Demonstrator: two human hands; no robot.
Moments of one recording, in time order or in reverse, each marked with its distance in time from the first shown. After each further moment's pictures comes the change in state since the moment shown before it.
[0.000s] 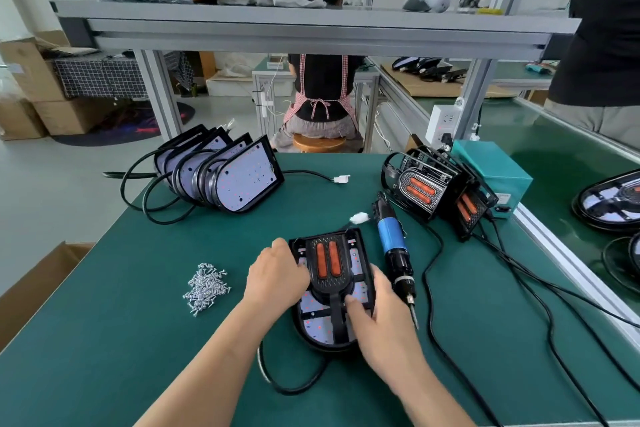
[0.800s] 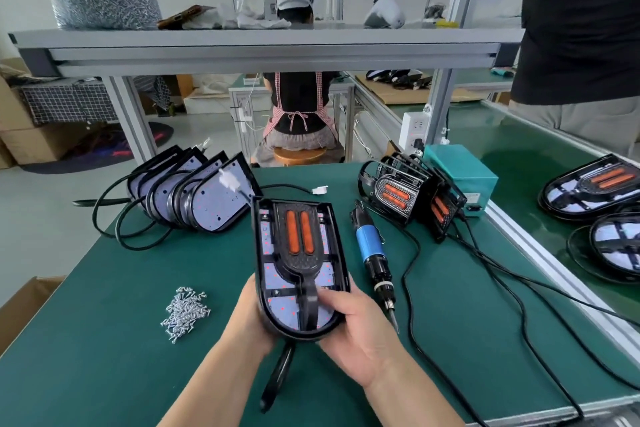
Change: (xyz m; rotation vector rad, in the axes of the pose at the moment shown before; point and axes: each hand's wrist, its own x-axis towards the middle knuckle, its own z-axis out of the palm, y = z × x) left_hand -0.017 0.002 0.015 -1.503 -0.360 -0.124; right_hand 0.014 -0.019 0.011 1.392 -0.365 0.280
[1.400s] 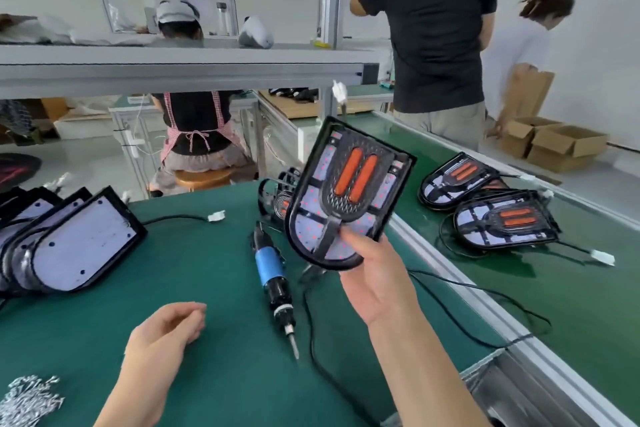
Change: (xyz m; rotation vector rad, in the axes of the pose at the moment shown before) left_hand 0.037 -0.026 -0.012 0.620 0.129 0.297; right_hand -0.034 -0.143 -0.036 -0.105 0.288 -0.606
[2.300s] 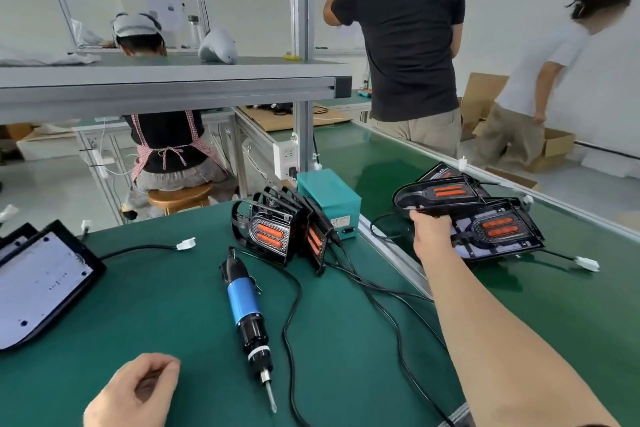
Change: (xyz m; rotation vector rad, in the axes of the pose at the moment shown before) left_hand -0.010 0.015 0.028 0.353 0.156 0.209; right_hand 0.178 -0.081 -0.163 -0.387 0.712 -0.180
